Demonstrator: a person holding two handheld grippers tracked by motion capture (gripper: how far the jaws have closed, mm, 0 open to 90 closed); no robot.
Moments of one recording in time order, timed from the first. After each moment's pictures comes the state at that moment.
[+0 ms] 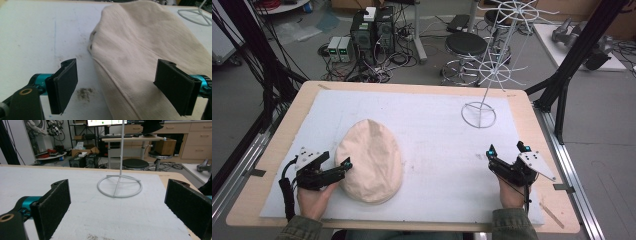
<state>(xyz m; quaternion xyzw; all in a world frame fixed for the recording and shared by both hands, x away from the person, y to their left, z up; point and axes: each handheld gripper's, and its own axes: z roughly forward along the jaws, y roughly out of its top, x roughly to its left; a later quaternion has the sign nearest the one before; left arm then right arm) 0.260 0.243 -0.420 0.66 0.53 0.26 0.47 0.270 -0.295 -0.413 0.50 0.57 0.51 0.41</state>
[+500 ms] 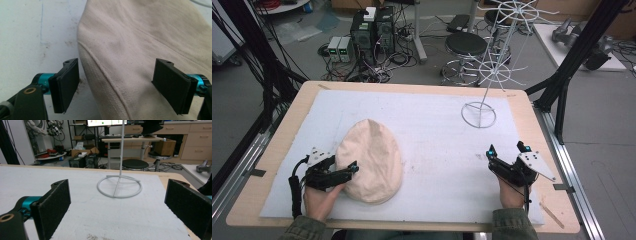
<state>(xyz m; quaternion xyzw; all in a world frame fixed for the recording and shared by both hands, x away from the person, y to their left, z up) 0.267 0.229 -0.431 0.69 0.53 0.23 0.43 0.270 -0.295 -0.413 0.50 0.57 0.51 0.41</state>
